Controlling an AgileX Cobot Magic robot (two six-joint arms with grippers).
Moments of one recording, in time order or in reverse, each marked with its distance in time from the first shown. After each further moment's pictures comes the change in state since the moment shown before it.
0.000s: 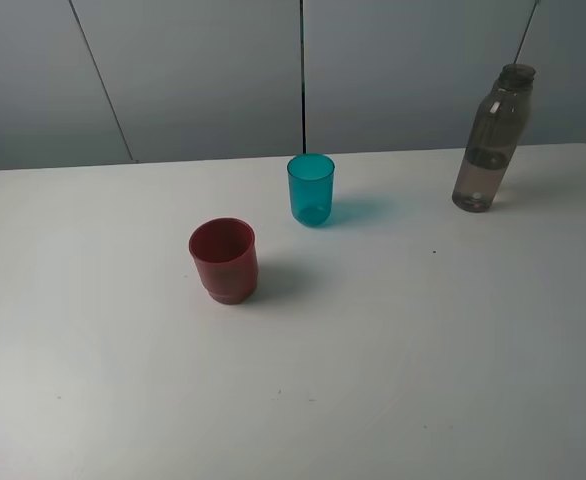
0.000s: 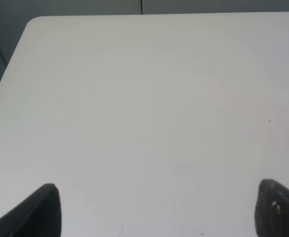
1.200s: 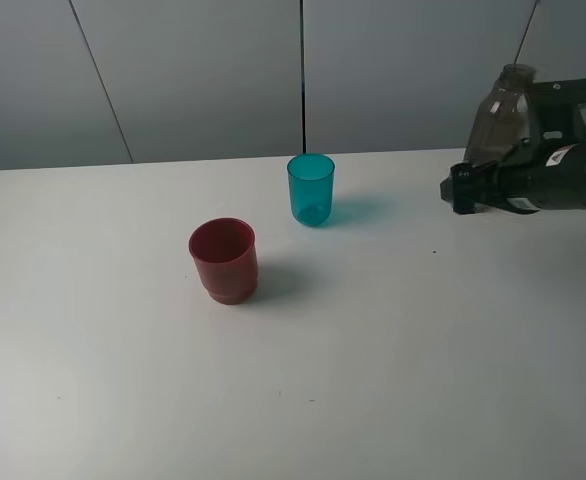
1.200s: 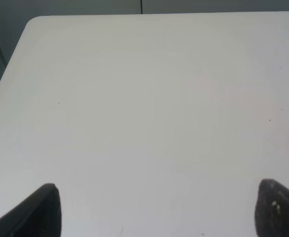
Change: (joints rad) left arm 0.000 0.000 0.000 0.000 0.000 0.000; right arm 0.080 1.176 0.048 -0.010 -0.947 0.000
